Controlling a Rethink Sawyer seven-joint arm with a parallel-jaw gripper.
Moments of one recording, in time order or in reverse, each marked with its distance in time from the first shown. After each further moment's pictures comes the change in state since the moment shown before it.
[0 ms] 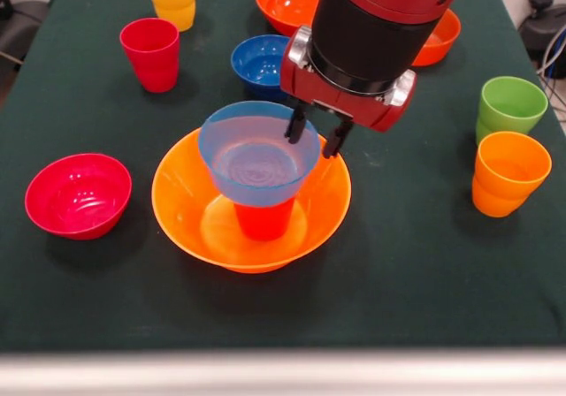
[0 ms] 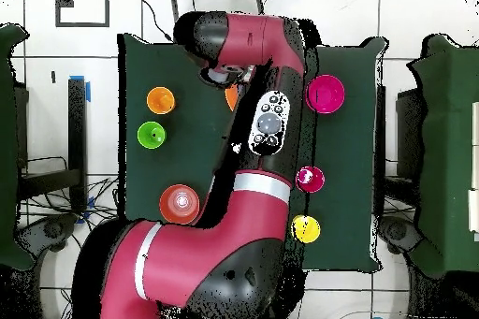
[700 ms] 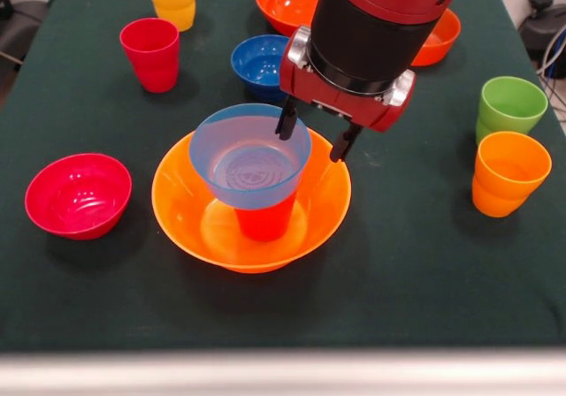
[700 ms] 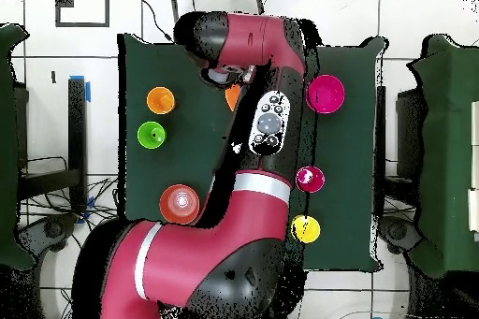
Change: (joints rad) arm 0.000 0.000 0.000 0.001 0.000 0.000 0.000
